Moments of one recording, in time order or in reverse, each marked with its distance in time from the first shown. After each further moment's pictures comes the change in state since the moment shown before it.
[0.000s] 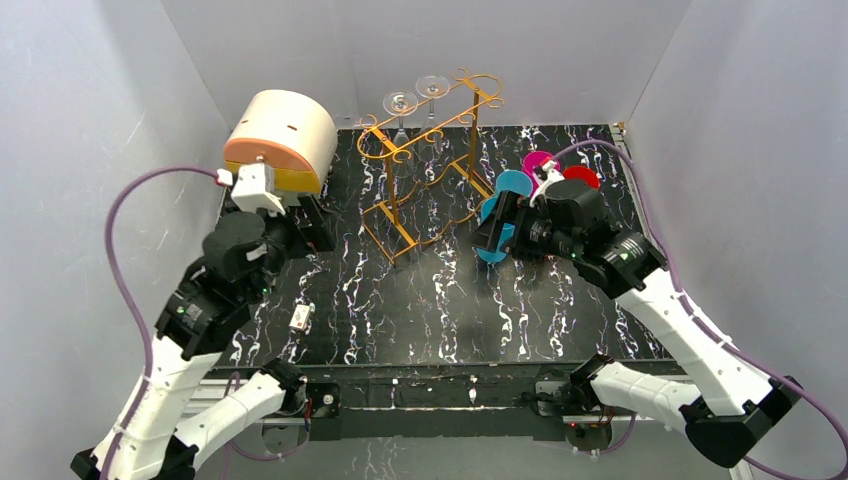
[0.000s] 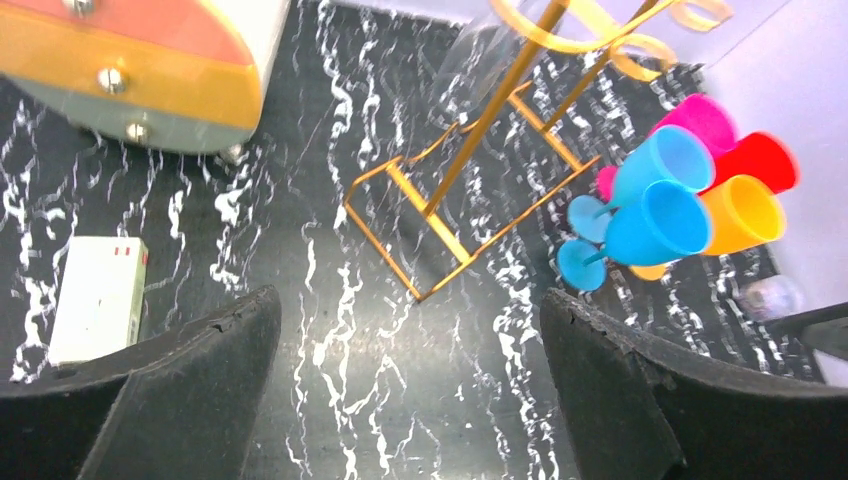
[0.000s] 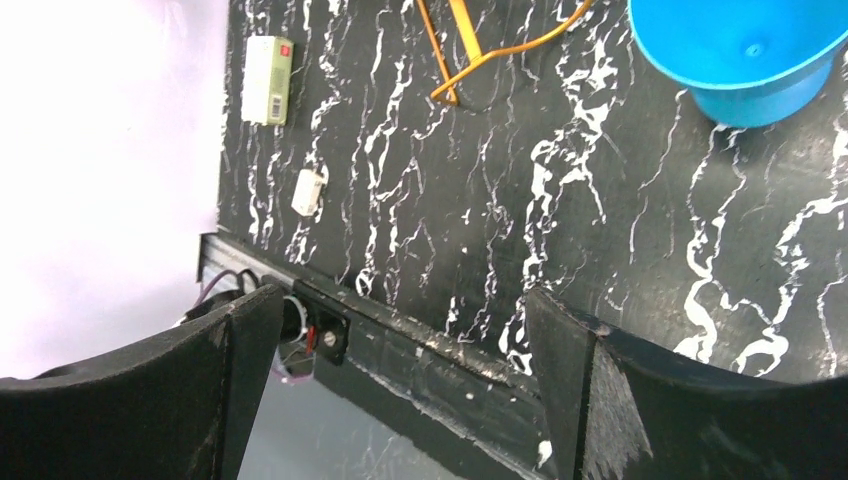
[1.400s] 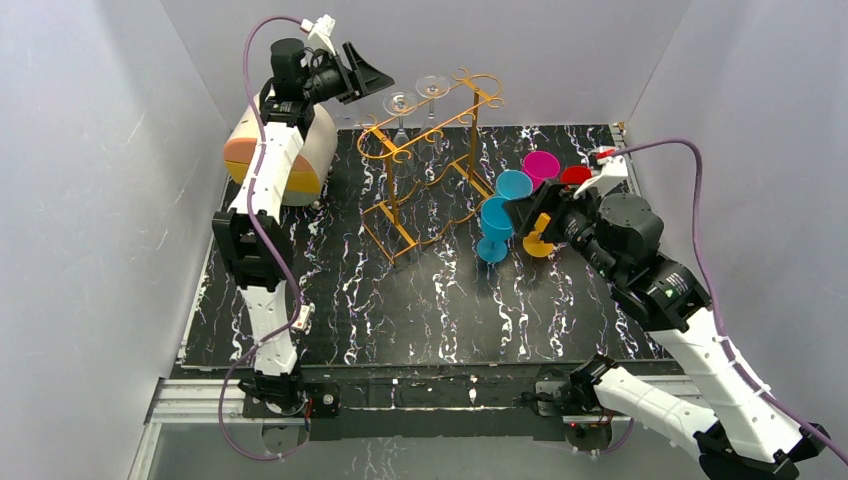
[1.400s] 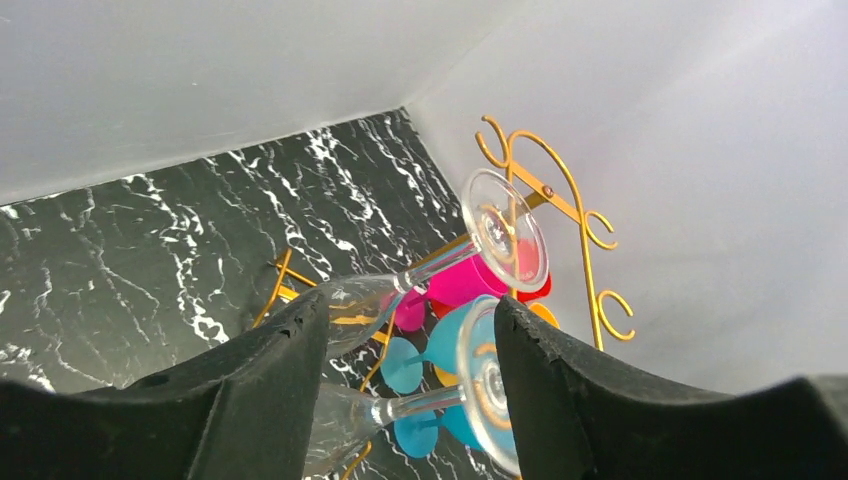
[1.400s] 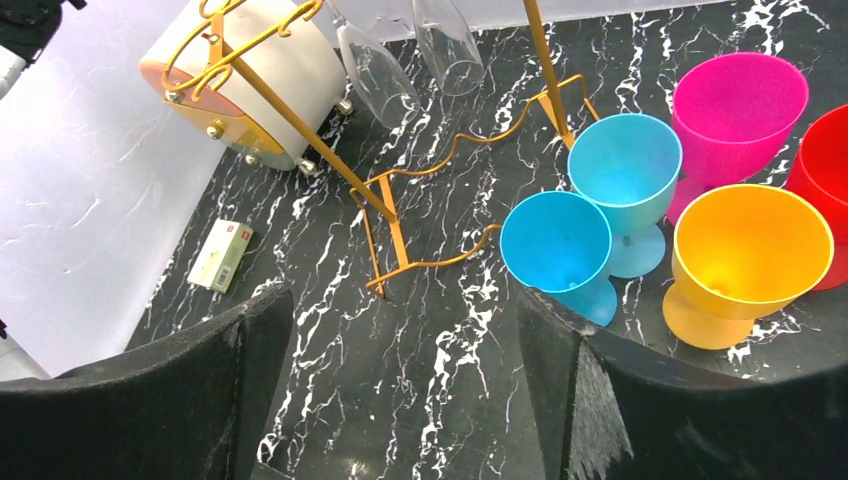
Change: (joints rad) left arm 0.451 1.341 1.030 0.481 1.133 -0.187; right arm 0.000 -0.198 -0.032 0.193 0.291 -0.266
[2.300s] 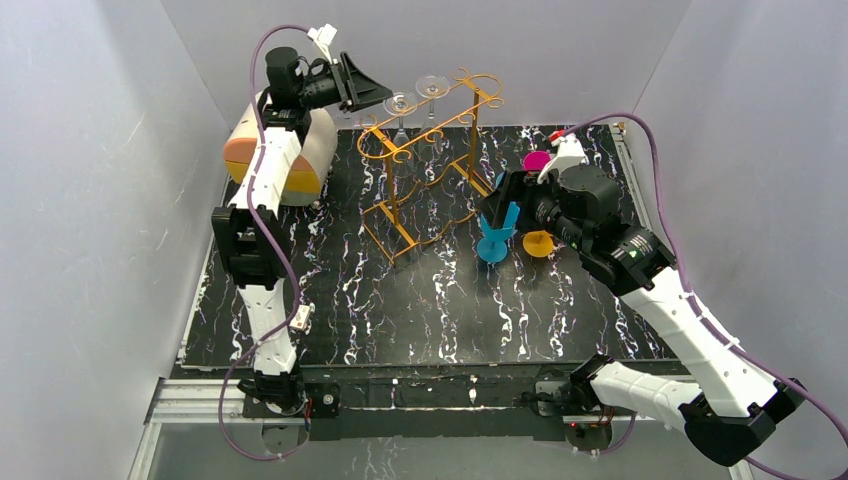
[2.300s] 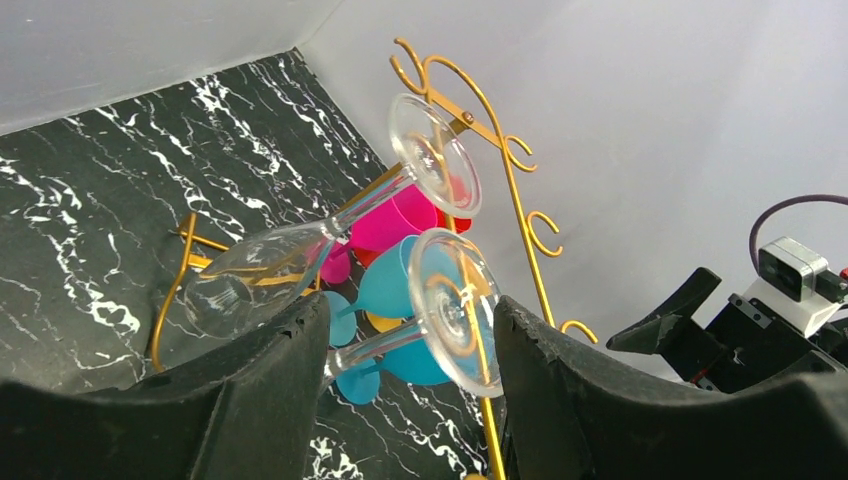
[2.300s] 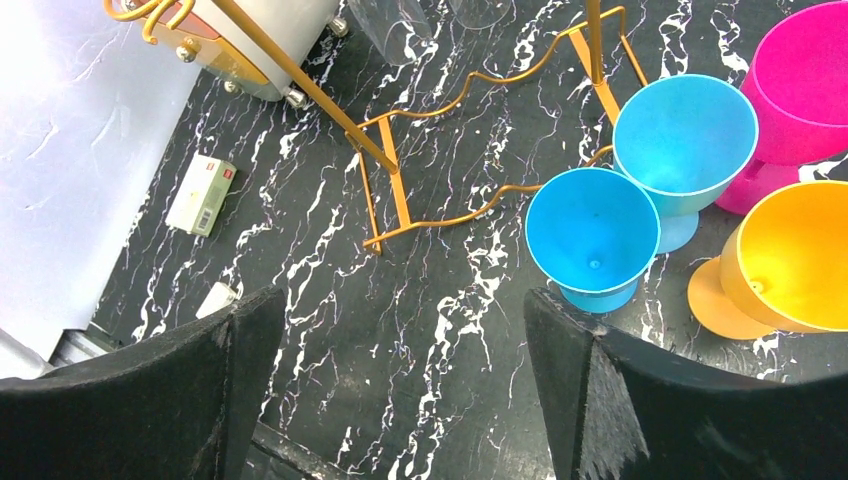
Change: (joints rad) left arm 0.045 0.036 -0.090 0.237 0.319 -0.162; right arm 0.000 0.192 0.101 -0.047 -0.087 -0.032
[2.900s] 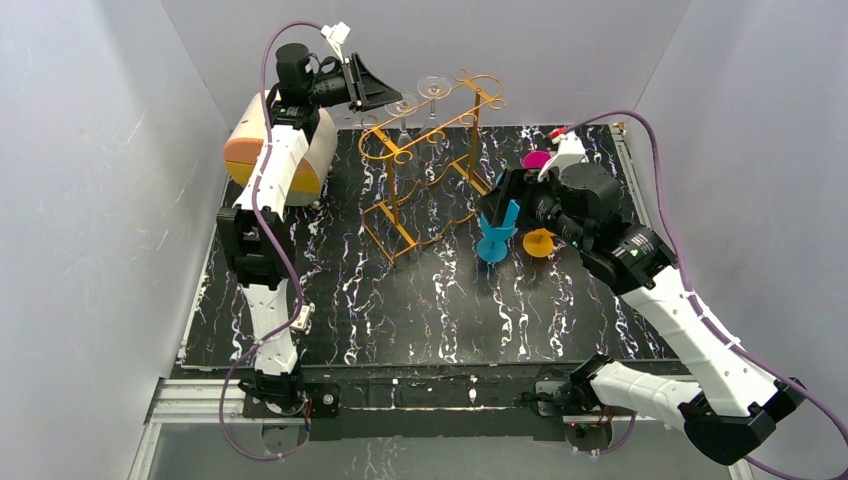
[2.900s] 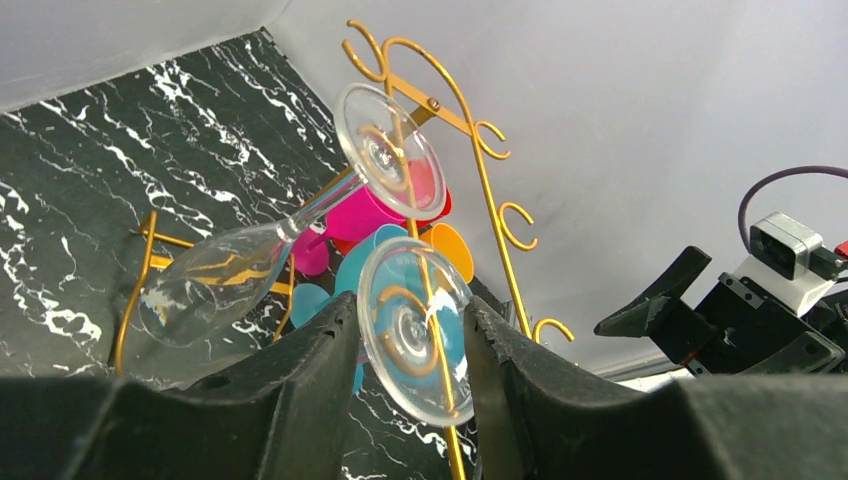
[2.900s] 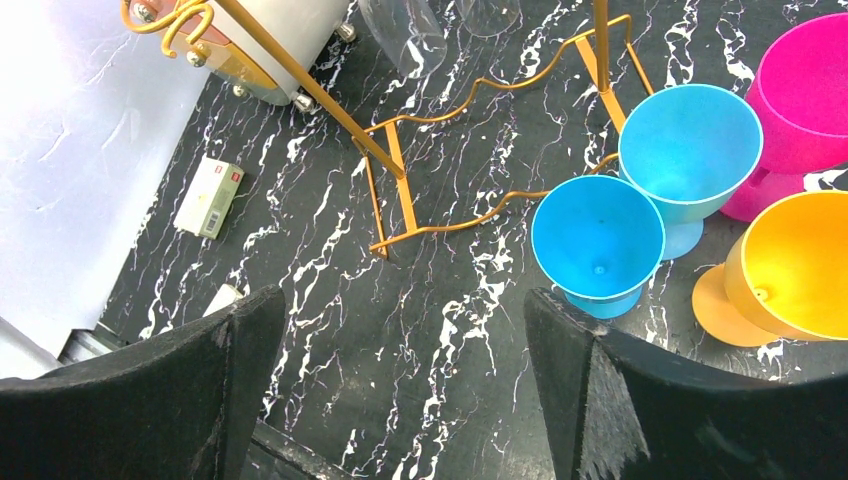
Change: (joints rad) left arm -0.051 0.008 0.045 -0.024 0.030 0.004; right arm 0.000 0.006 0.017 0.001 -0.006 0.000
